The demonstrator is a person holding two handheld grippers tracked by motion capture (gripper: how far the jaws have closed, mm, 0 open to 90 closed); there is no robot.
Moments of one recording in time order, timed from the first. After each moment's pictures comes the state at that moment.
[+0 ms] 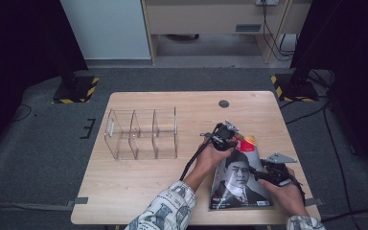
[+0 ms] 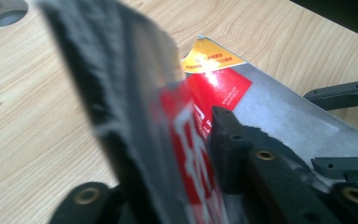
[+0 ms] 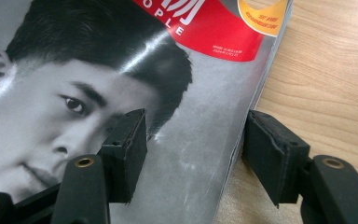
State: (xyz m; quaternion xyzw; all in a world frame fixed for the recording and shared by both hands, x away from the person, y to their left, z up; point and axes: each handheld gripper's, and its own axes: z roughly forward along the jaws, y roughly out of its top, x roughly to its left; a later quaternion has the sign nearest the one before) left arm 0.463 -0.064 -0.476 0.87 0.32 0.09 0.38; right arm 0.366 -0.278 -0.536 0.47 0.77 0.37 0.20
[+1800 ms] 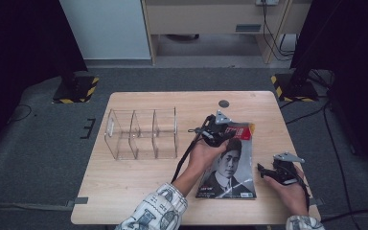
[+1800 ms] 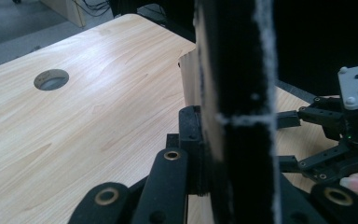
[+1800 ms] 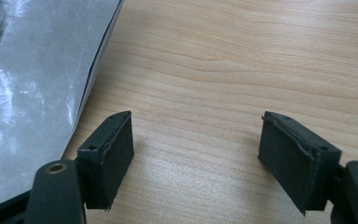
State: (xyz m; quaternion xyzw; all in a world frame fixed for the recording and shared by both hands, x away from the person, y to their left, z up) left arm 0.438 -0.032 -0.413 0.82 0.31 0.11 0.47; right arm 0.368 -0.297 -0.537 0.55 0.73 0.33 0.24
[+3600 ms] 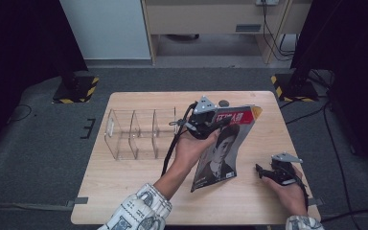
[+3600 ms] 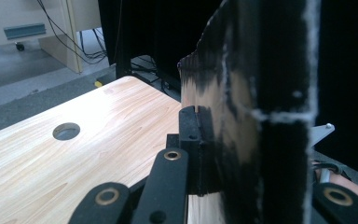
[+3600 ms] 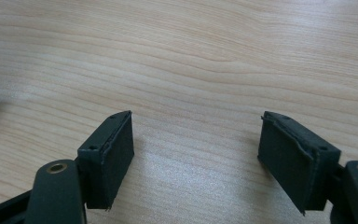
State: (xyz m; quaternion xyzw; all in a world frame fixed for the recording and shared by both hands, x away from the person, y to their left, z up) left arm 0.409 0.012 -0.334 0.77 0.29 0.12 0.55; right arm 0.367 -0.293 -0.537 0.54 0.74 0.33 0.24
